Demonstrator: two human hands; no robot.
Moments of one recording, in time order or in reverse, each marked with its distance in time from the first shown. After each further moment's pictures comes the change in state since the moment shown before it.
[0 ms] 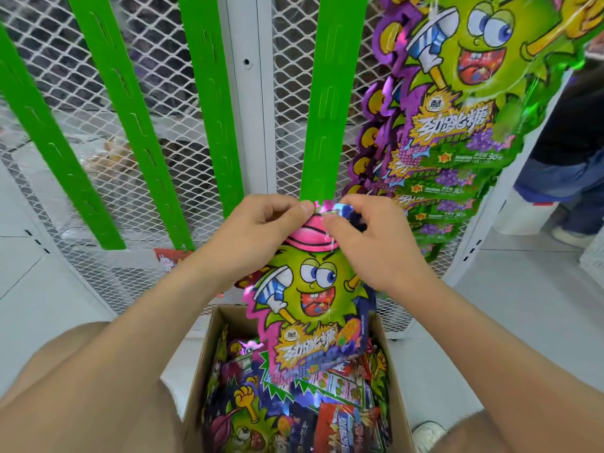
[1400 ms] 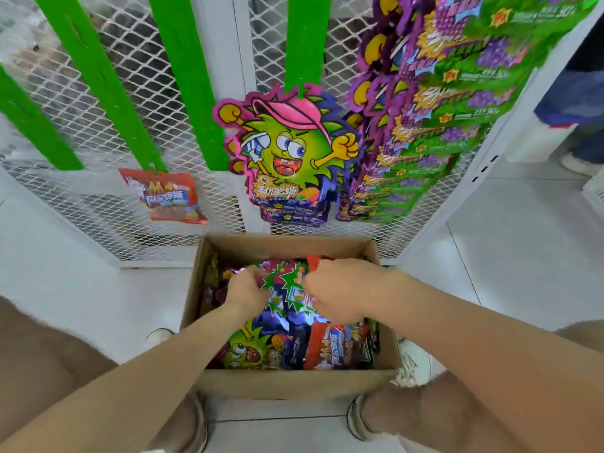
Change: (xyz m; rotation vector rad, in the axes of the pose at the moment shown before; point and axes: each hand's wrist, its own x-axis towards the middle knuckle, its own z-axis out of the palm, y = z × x) left_hand -0.071 -0.290 0.090 0.417 0.064 -0.740; right_hand -0.092 0.077 0.076 -0.772 -1.246 -0.057
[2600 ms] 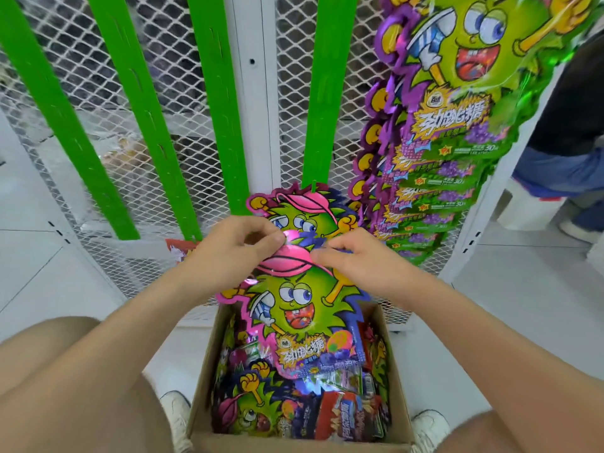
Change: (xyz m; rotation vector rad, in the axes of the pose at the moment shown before) left_hand -0.119 0.162 -0.207 -0.150 0.070 0.599; right_hand -0.056 0.022 -0.099 1.017 0.677 -0.044
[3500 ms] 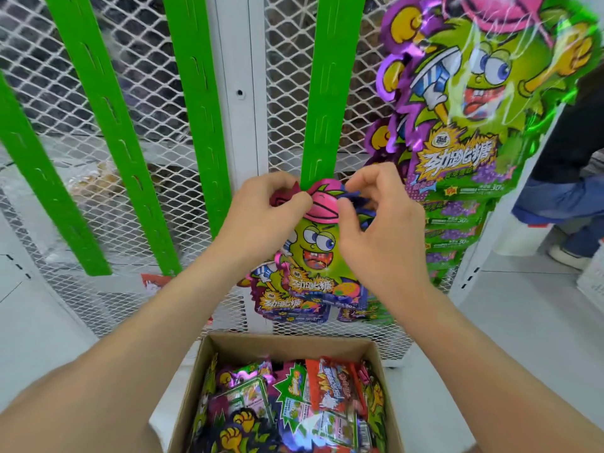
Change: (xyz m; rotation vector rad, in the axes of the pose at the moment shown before) left_hand 0.079 0.064 0.011 -0.091 0.282 0.217; right_hand 0.029 -0.040 -0.030 -0.211 0.888 -0.466
